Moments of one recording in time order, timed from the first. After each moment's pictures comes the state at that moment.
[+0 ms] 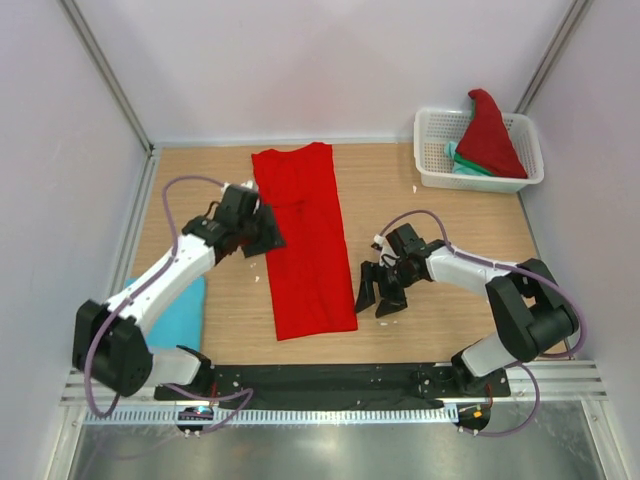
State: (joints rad) left arm -0.46 1.44 1.17 -0.60 0.02 -0.65; right arm 0.47 1.50 0.75 -0.50 -0.56 0.48
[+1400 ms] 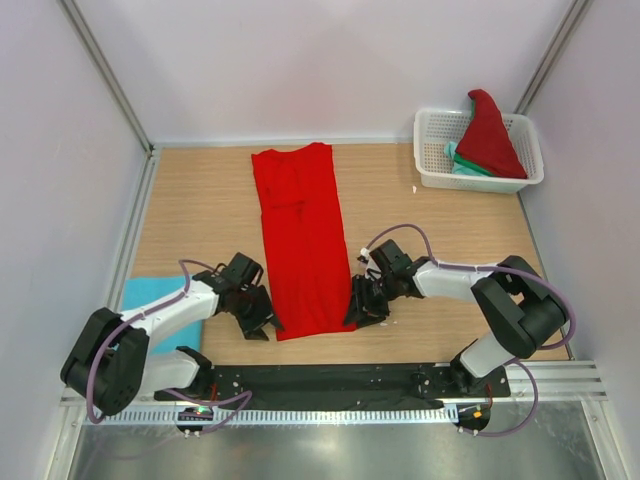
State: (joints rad) left arm -0.53 1.23 0.52 -0.59 0.28 -1.02; right arm 0.63 1.55 0.63 -0.23 -0.60 0.71
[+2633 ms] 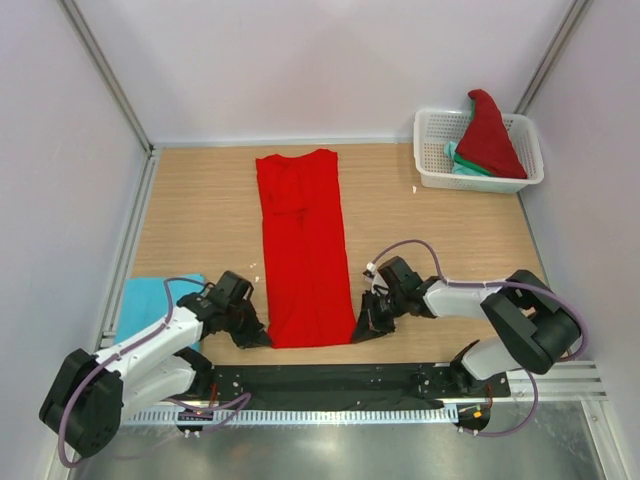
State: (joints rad) left arm -0.55 0.98 0.36 -0.58 0.26 -1.12; right arm 0.65 1.46 0.44 -0.06 -0.65 0.77
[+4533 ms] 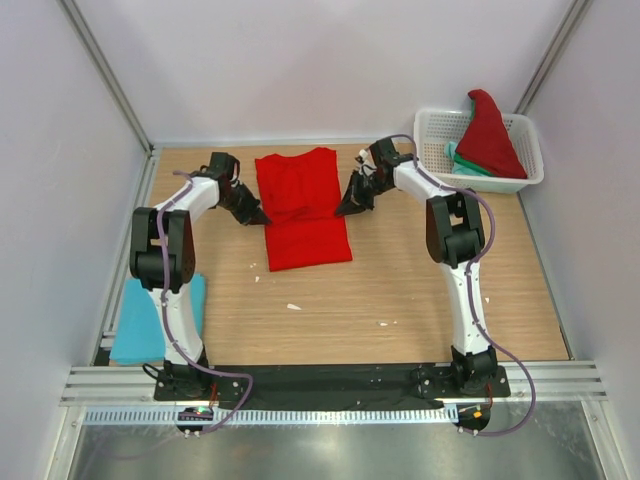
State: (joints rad) left arm -0.11 2.03 1.49 -0.63 0.41 -0.81; right arm 0.30 2.39 1.94 -0.69 -0.72 0.53
